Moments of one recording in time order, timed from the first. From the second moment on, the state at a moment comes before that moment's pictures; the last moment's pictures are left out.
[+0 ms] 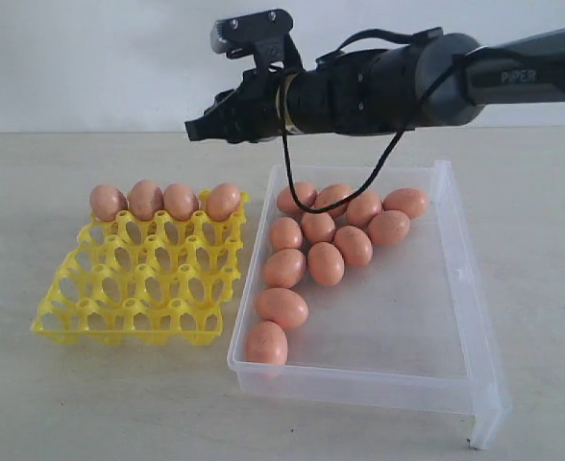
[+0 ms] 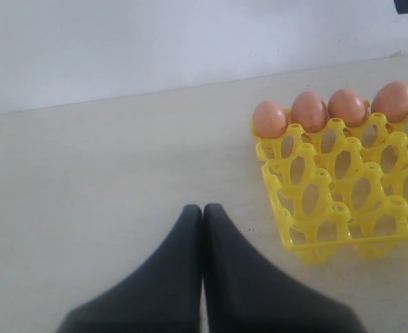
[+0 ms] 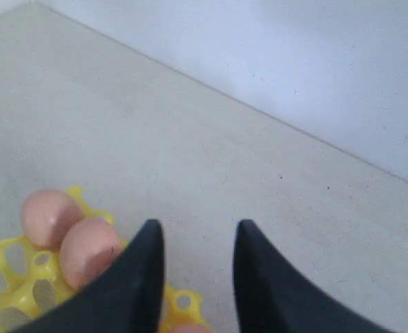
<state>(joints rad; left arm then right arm) 0.10 0.00 0.00 -0.21 0.33 0.33 0.55 2.13 -1.57 -1.33 -0.23 1.34</state>
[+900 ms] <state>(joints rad) 0.10 0.00 0.00 -0.21 0.33 0.33 0.55 1.40 -0.97 -1.46 0.14 1.23</state>
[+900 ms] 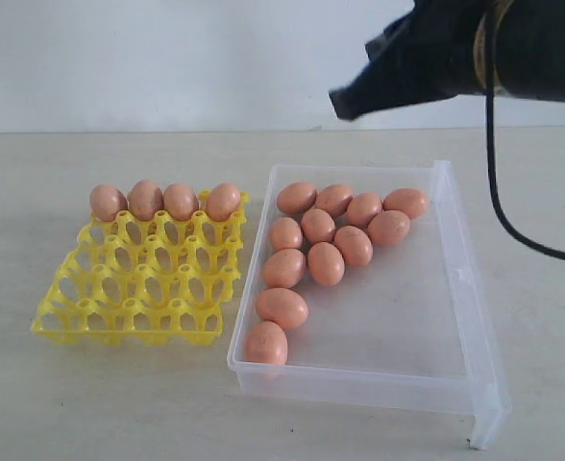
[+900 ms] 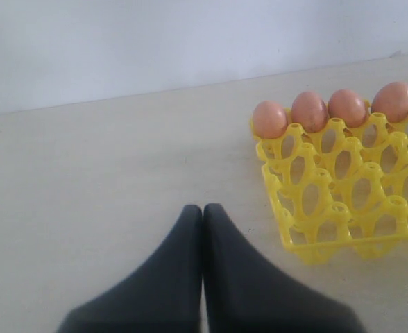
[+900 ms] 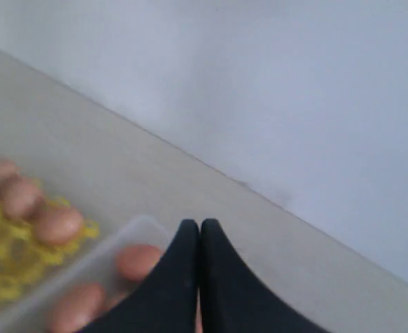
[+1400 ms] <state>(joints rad) 0.10 0.00 0.00 -0.21 0.33 0.33 0.52 1.57 -1.22 -0.07 0.93 -0.30</state>
